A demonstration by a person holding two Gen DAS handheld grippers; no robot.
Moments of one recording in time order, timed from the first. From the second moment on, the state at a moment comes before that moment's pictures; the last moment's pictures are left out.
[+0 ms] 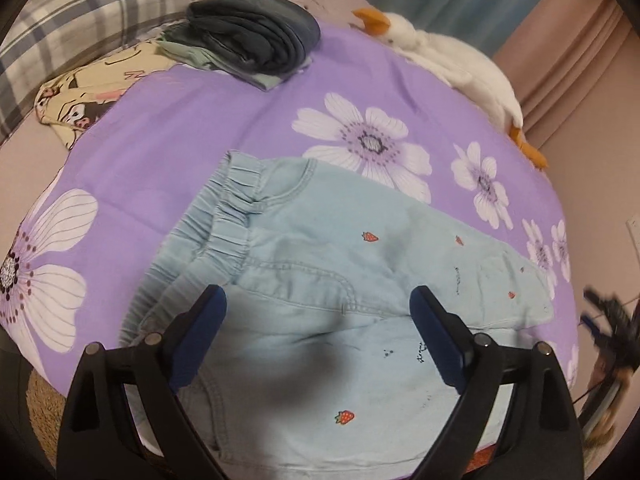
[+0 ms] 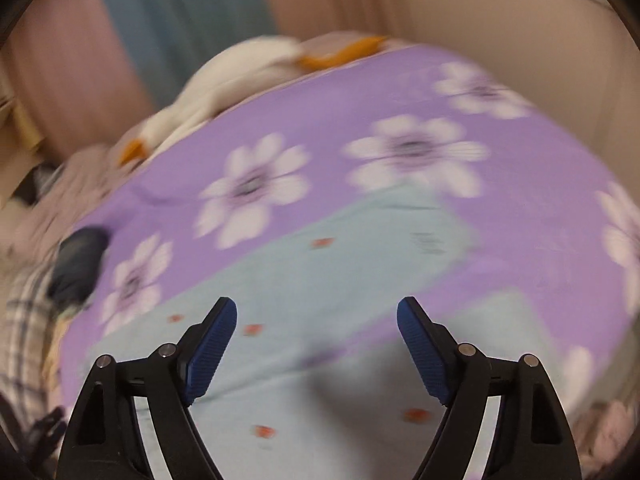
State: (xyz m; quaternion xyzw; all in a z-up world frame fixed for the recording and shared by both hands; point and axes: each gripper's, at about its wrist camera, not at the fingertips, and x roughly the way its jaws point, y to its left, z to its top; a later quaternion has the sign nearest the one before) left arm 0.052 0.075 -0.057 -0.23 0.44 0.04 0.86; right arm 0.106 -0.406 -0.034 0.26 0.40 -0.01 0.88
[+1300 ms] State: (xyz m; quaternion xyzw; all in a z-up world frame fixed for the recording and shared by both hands) left arm 0.063 0.040 -0.058 -0.24 0.44 0.03 0.86; right arm 0.102 -0.411 -0.032 0.35 0.35 0.00 0.87
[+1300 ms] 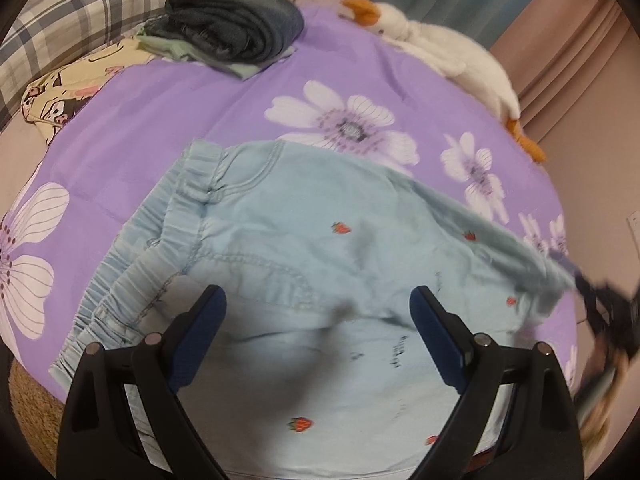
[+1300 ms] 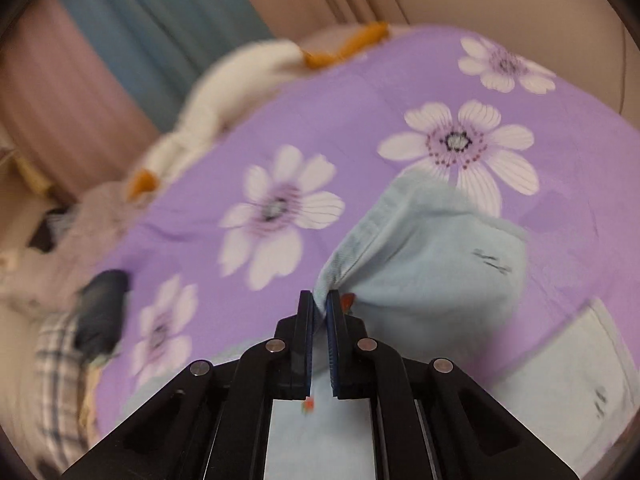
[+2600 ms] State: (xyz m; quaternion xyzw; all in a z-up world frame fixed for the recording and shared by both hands) left arm -0.027 0.025 -0.127 -0.29 0.52 -0.08 0.80; right arm -0.035 -0.413 -0.115 0.32 0.42 -0.06 0.85
